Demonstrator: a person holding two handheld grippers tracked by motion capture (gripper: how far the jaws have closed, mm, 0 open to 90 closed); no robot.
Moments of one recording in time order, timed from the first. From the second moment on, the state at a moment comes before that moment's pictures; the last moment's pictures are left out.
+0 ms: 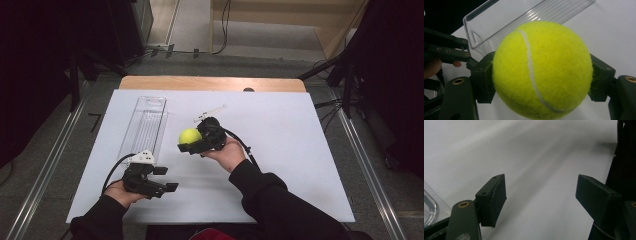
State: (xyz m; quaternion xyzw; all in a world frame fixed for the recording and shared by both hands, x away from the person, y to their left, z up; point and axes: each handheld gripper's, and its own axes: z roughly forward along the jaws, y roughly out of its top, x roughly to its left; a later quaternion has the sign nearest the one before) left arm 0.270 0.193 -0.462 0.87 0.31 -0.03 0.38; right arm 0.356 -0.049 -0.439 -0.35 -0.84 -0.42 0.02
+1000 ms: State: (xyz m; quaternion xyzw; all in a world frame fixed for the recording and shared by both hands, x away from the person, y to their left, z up) left arm 0.269 0.194 -0.459 0.87 0.31 -0.02 0.39; right arm 0.372 -0.012 -0.427 -0.34 -0.84 -0.42 0.01
